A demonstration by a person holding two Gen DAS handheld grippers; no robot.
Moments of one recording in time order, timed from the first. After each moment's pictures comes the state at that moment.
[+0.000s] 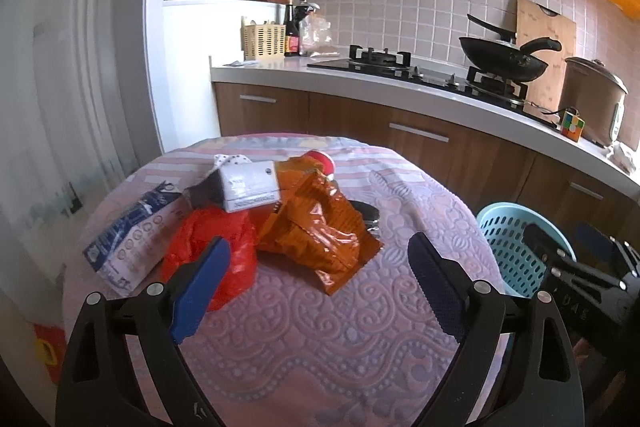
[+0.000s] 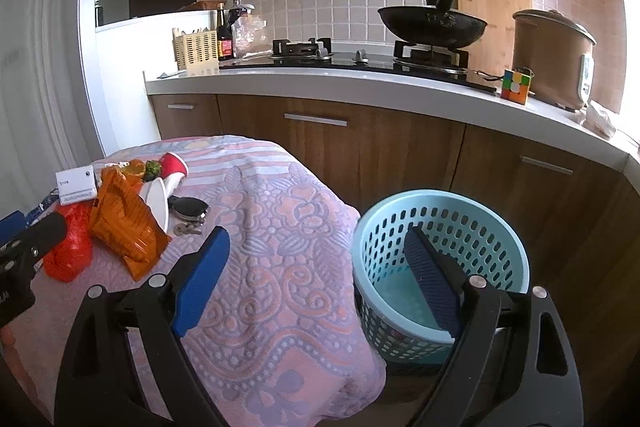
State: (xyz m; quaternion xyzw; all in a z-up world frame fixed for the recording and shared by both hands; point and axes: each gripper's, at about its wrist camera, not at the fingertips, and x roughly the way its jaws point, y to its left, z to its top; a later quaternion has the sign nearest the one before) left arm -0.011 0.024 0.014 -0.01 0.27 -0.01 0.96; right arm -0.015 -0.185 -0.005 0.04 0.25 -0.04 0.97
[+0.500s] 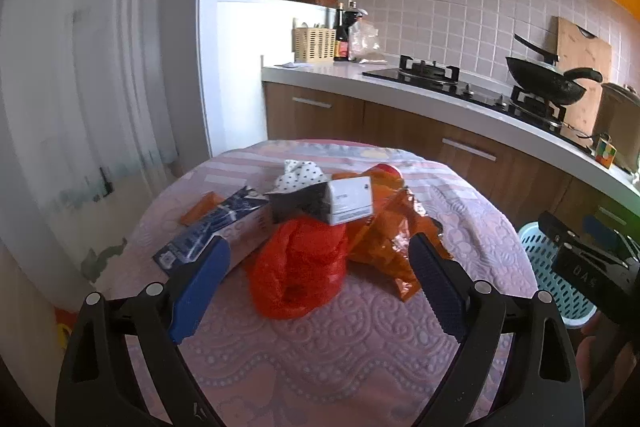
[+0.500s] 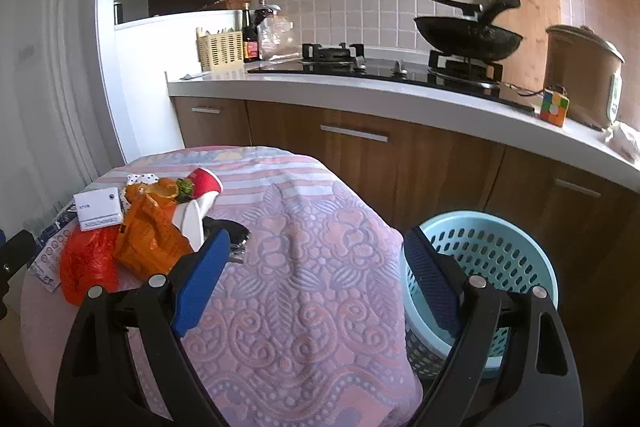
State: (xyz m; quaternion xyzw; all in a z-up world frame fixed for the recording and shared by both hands) left arm -0.021 0.088 0.030 -0.03 0.27 0.05 0.96; right arm 0.016 -0.149 0.011 0.03 0.25 -0.01 0.97
